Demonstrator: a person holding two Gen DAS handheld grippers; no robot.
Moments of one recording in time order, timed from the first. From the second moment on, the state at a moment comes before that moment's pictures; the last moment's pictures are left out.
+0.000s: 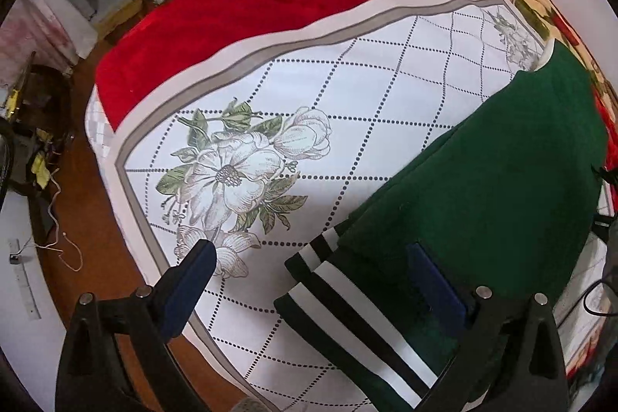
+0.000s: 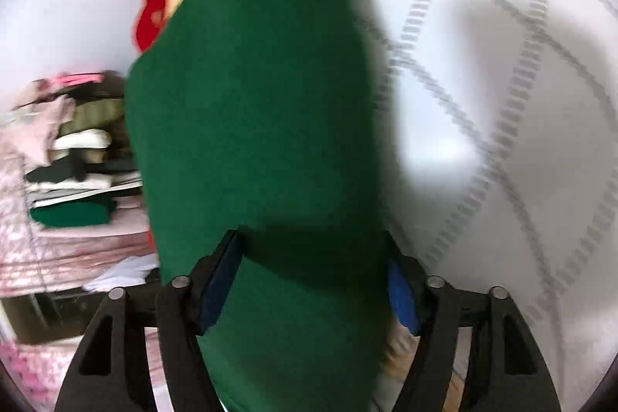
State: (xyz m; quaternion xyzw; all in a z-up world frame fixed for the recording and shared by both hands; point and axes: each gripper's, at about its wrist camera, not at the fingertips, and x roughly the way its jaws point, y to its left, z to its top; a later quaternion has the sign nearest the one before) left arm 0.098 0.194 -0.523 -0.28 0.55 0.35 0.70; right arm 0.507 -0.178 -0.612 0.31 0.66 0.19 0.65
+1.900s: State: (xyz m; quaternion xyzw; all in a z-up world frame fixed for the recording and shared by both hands) left arm 0.254 0.245 -0.581 -0.25 0.55 0.21 0.77; right arm 0.345 -0.264 -0.458 0.05 0.66 0.05 0.75
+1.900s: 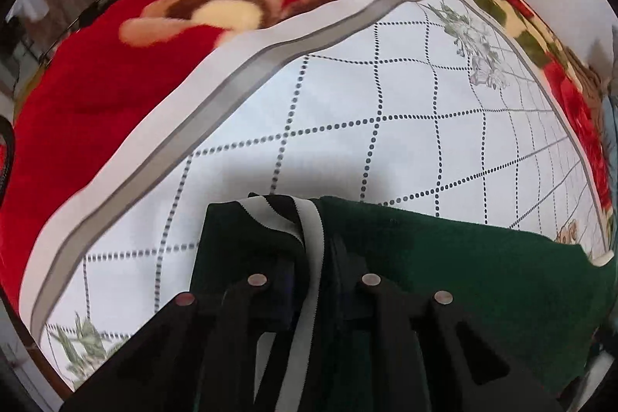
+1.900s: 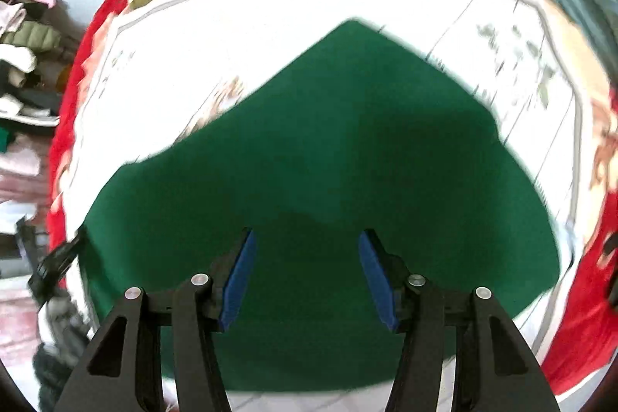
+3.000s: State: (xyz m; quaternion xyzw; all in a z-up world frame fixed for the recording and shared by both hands) left arm 0.260 0.250 -0.565 -0.22 0.56 0.25 0.76; right arm 0.482 -0.310 -0.493 0.06 0.70 0.03 0.71
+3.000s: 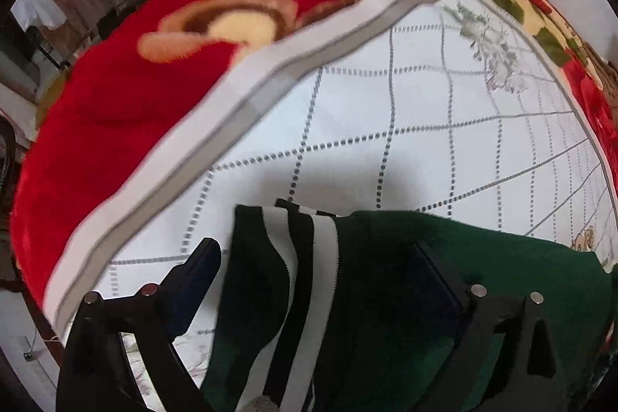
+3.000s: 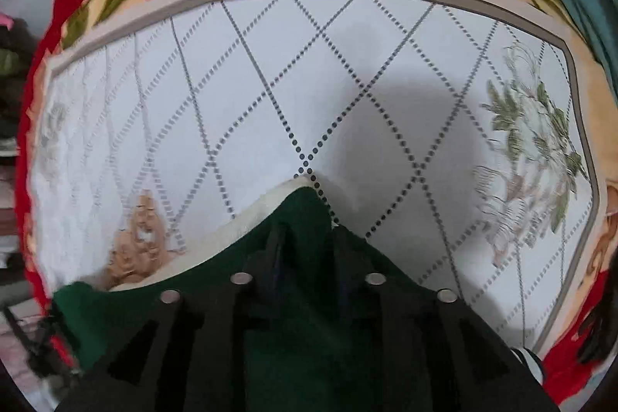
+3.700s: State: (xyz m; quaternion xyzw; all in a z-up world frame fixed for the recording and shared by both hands) left arm 0.207 0.119 -0.586 -0.14 0.59 0.25 0.75; right arm 0.325 -0.432 -0.500 0.06 0.75 -0.10 0.65
